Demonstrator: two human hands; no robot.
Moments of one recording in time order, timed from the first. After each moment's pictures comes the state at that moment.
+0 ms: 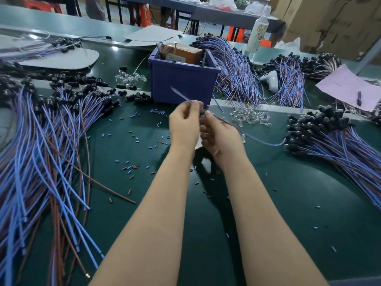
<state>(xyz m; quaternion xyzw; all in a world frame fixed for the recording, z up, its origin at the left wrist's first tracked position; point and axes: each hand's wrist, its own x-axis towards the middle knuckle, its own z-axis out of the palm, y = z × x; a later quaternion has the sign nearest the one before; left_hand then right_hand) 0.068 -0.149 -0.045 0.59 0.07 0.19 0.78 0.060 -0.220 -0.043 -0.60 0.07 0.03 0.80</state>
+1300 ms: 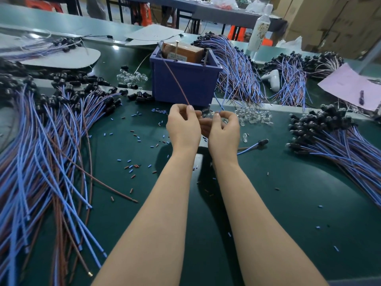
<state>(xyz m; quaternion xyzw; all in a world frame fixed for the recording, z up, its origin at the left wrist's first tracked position) 0.070 -0.147 -0.051 0.62 0.14 0.22 0.74 0.058 -0.206 -0.052 -0.69 0.06 -0.16 0.70</state>
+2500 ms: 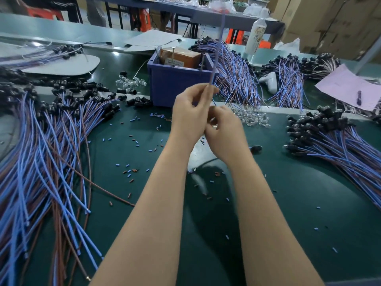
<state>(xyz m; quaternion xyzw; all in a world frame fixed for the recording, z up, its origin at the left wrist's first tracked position) 0.058 -0.143 -0.007 0.67 -0.07 0.21 0.70 0.046 -0.227 -0.015 -0.89 -0.12 -0.16 0.41</state>
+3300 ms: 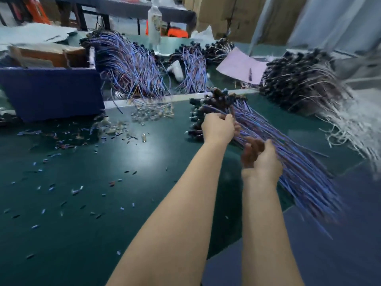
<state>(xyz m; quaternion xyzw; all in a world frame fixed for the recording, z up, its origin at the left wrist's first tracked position) 0.055 -0.404 -0.022 0.67 -0.04 -0.16 0.73 -0.021 -0.448 -0.036 -0.33 0.35 -0.36 0.80</state>
